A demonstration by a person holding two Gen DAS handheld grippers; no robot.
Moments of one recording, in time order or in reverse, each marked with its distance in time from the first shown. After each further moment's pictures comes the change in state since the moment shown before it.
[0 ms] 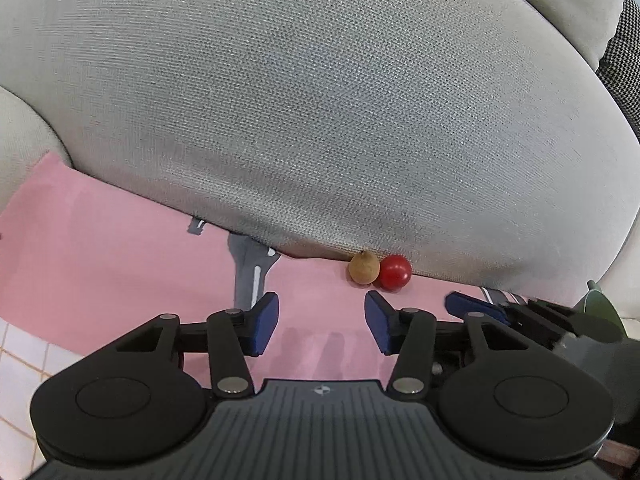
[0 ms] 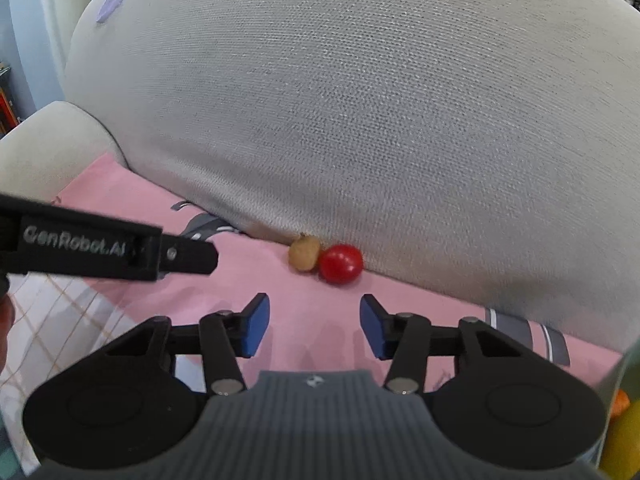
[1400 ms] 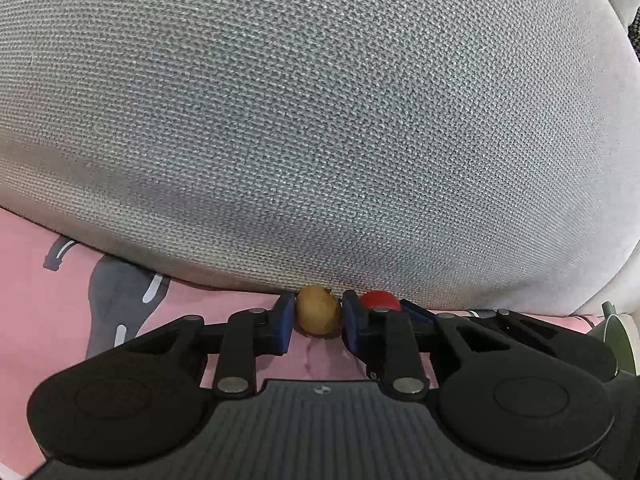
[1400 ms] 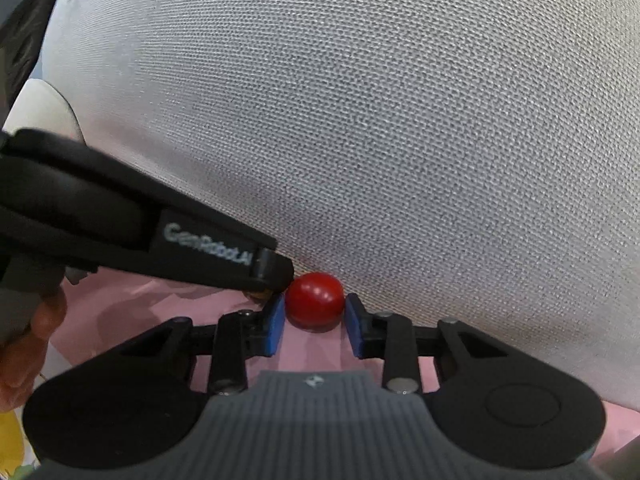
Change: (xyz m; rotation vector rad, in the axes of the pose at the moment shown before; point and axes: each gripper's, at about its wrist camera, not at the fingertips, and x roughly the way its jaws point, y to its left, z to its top) left arm 0.109 -0.049 0.014 0.009 0.121 -0.070; right arm 0.069 -0.031 0.006 -0.051 0.021 -0.001
